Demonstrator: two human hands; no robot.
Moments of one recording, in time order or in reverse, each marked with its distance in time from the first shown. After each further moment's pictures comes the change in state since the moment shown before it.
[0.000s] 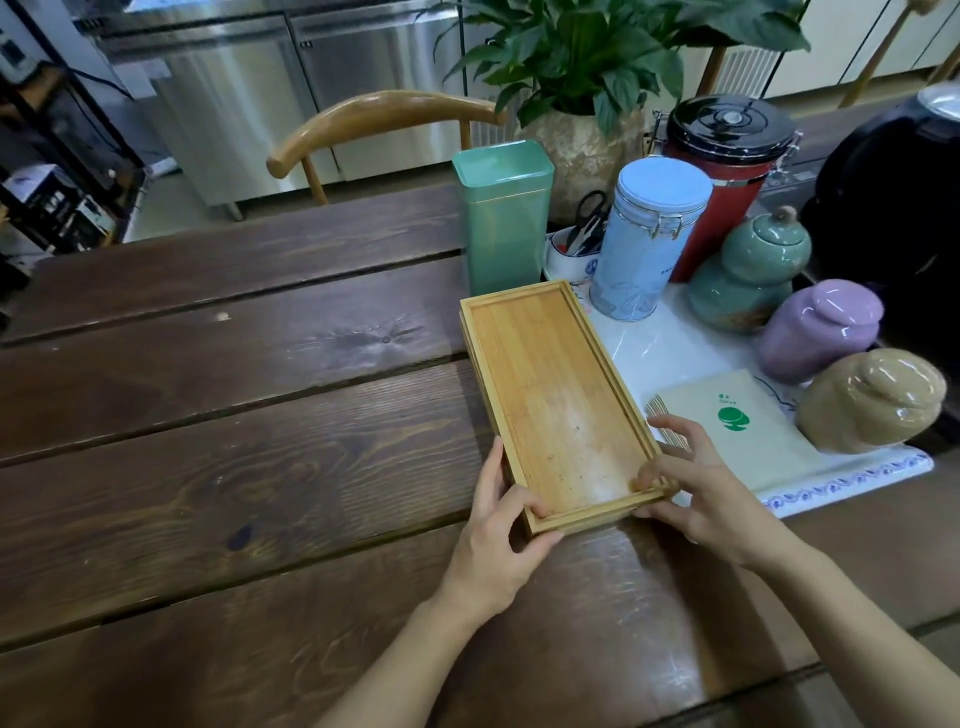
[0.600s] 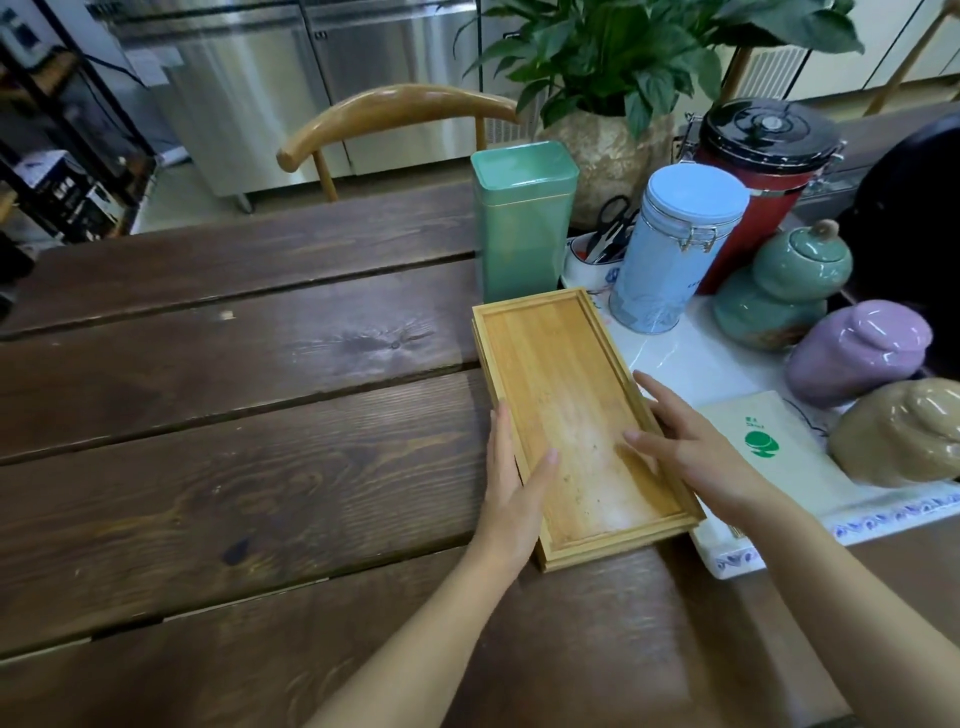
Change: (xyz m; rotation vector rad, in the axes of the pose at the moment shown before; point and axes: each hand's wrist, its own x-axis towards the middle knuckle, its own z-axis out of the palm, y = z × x) left_hand 0.053 0.022 -0.005 -0.556 0.131 -0.375; right_hand 0.066 -0.028 -0.007 0.530 -0.003 0.348
